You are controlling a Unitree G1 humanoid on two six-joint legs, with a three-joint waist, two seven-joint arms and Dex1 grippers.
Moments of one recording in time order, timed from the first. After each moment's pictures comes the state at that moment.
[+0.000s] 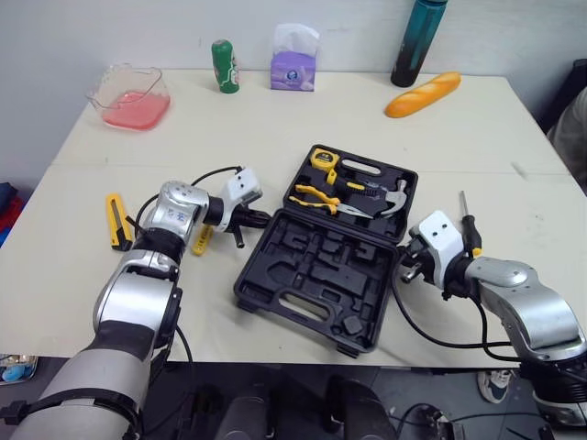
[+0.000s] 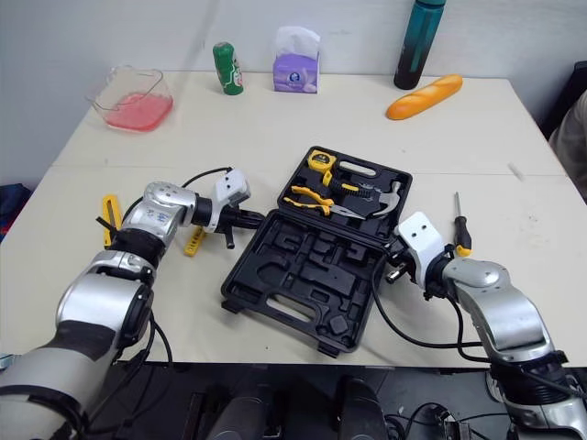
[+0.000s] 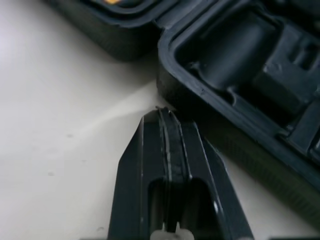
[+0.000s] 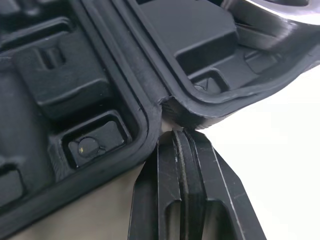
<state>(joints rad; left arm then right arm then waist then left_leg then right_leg) -1.08 0.40 -0.15 1.03 0.09 0.04 -1.17 -0.30 -0.75 0.02 -0.28 0.28 0.80 0.62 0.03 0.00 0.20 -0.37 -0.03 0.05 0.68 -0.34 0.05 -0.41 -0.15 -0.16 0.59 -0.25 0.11</state>
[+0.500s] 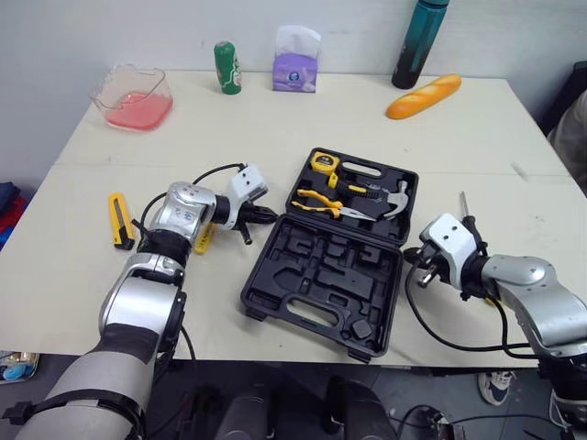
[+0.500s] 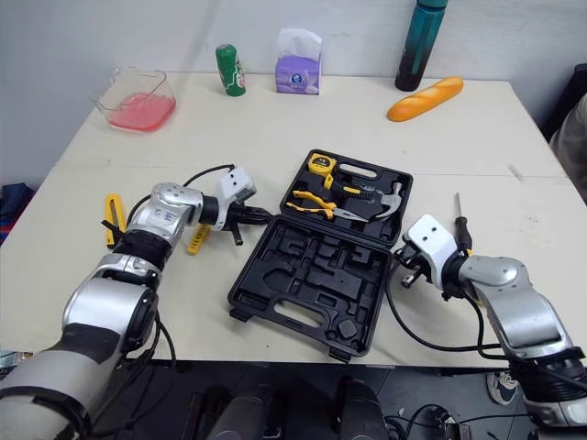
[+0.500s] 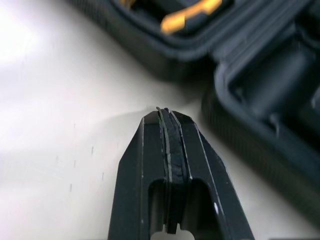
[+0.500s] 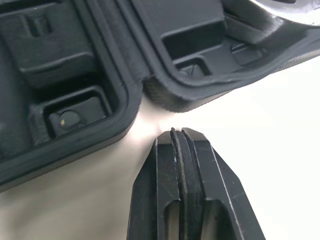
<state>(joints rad) -1.13 0.34 -0.13 1.07 0.09 0.11 -1.02 -0.29 -0.82 0.03 -0.18 0.21 0.64 0.71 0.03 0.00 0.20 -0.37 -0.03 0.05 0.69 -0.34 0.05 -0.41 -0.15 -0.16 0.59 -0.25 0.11</state>
